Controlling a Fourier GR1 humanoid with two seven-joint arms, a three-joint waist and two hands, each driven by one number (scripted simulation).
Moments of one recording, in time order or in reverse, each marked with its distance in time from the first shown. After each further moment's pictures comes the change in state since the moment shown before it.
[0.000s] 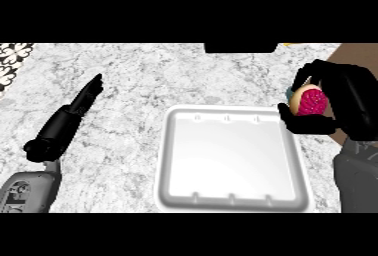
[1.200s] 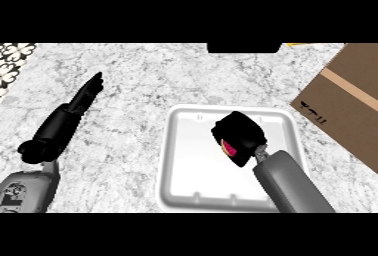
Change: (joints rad) left arm 0.000 0.020 -0.023 -0.042 0.029 0.005 0.031; right arm -0.024 0.040 0.490 0.604 0.239 -0.063 -0.295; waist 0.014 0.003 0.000
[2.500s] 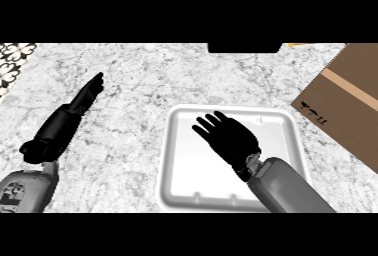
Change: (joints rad) left arm -0.002 0.062 -0.068 0.014 0.060 0.068 -0.007; right arm -0.021 -0.061 0.180 -0.252 -0.096 0.327 0.253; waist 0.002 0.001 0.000
